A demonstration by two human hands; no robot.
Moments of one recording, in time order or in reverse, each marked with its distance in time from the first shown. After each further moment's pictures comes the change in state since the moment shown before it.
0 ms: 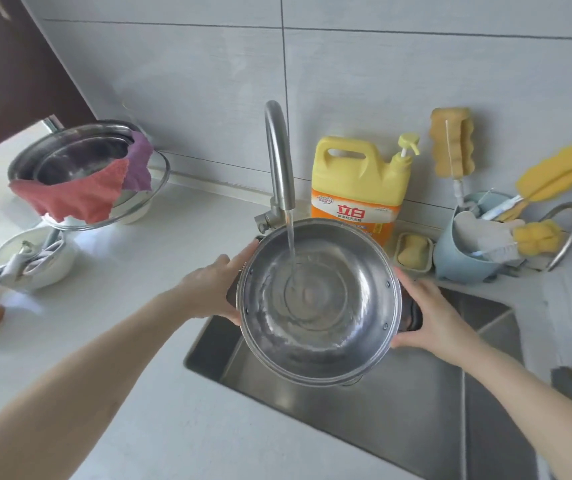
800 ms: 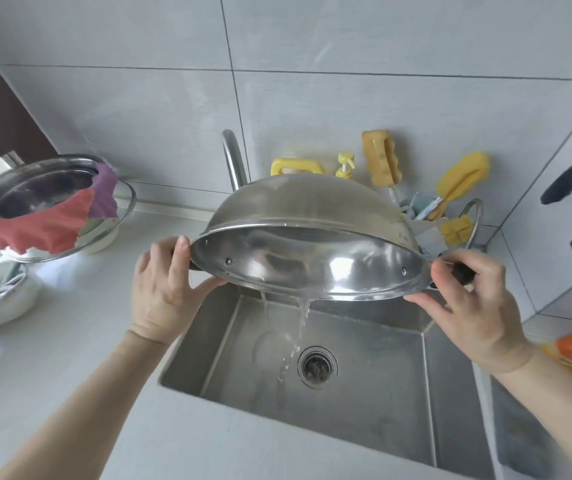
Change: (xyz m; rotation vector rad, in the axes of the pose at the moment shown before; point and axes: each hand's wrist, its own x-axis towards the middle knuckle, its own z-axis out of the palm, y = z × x) left_hand -0.038 0.039 -0.011 0.258 1.358 0.385; right_hand -0.085 -0.081 -0.074 -0.763 0.796 -0.657
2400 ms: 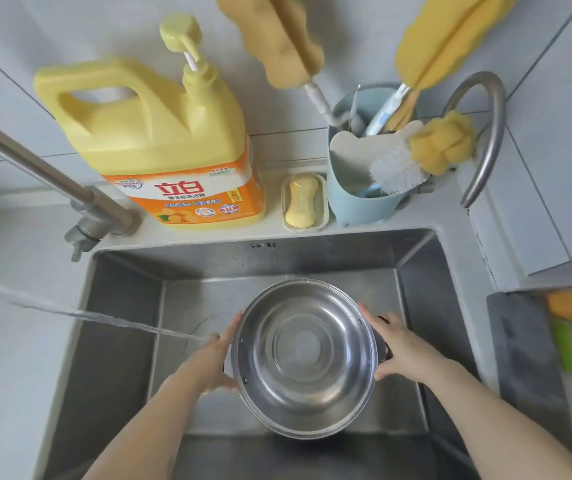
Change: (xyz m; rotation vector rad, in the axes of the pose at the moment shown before) left_hand -0.173 0.106 0.220 -0.414 -1.877 -0.326; right_hand -0.270 0.047 0.175 0.623 -1.312 1.072
